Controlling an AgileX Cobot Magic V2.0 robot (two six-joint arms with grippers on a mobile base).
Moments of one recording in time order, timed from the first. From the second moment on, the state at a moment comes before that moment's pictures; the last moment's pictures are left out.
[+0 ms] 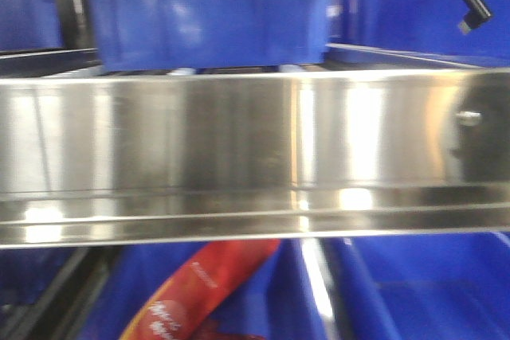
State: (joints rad) left arm -0.42 1.72 -2.16 0.42 1.14 -0.47; right arm 0.39 1.69 -2.13 -0.40 1.14 0.45
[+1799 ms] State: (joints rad) left arm -0.42 1.72 -2.16 0.43 1.12 -0.47; right arm 0.39 1.69 -2.13 -0.40 1.12 0.44
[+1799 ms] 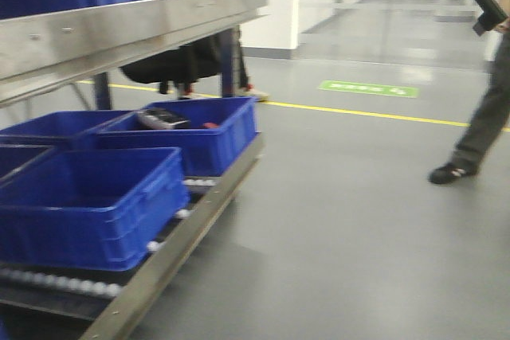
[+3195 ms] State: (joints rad) left arm -0.42 1.72 -2.16 0.42 1.13 -0.47; right arm 0.39 1.69 -2.13 -0.39 1.17 0.45
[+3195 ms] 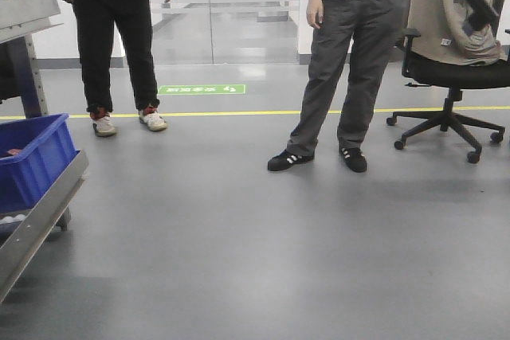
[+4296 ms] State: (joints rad) left arm -0.42 1.72 -2.16 0.42 1.13 -0.47; right arm 0.39 1.69 -2.13 -0.39 1.17 0.45
